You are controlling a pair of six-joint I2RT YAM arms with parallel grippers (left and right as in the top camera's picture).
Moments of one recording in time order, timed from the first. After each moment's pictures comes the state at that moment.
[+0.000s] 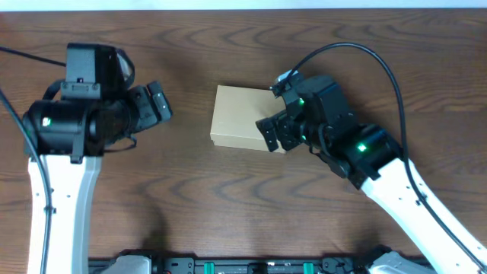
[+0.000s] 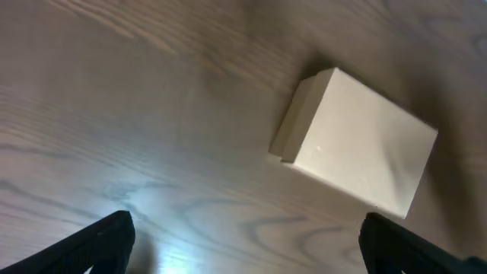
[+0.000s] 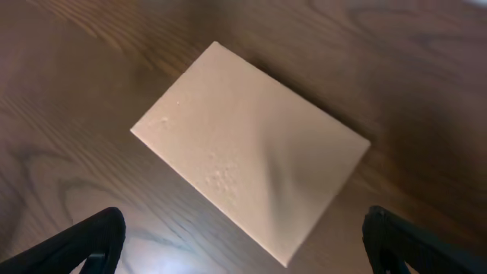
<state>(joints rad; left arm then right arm) -0.07 1.32 1.62 -1.37 0.09 -0.44 0.58 1.30 1.19 -0.68 -0.05 0.07</state>
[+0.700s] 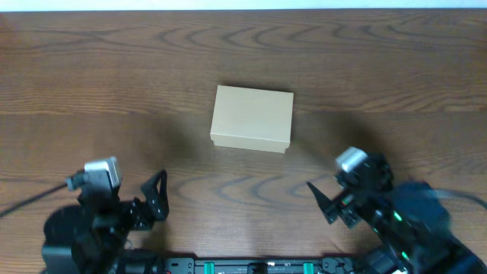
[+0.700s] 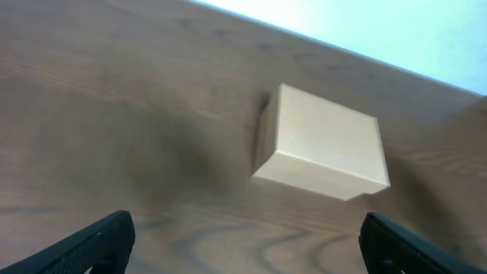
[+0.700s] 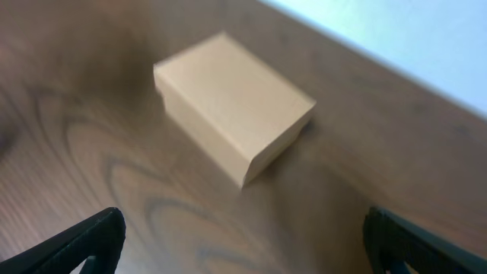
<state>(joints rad) -0.07 0.40 0.94 -1.05 0.16 -0.32 0.55 0.50 0.82 -0.81 -0.03 -0.13</state>
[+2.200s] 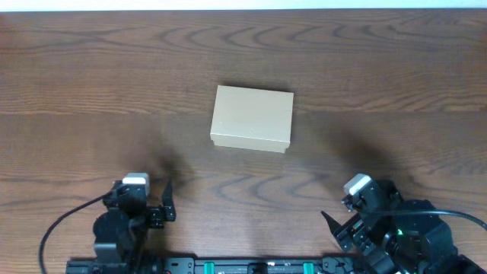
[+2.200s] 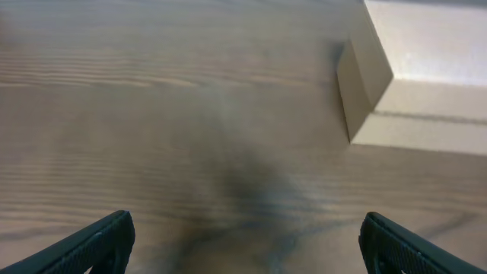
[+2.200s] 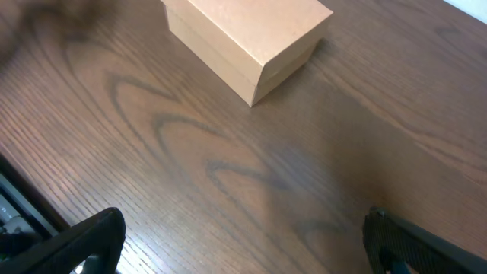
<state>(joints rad) -0.03 0.01 0.29 -0.78 0.07 -0.01 0.55 0.42 0.82 -1.12 -0.03 -0.14</state>
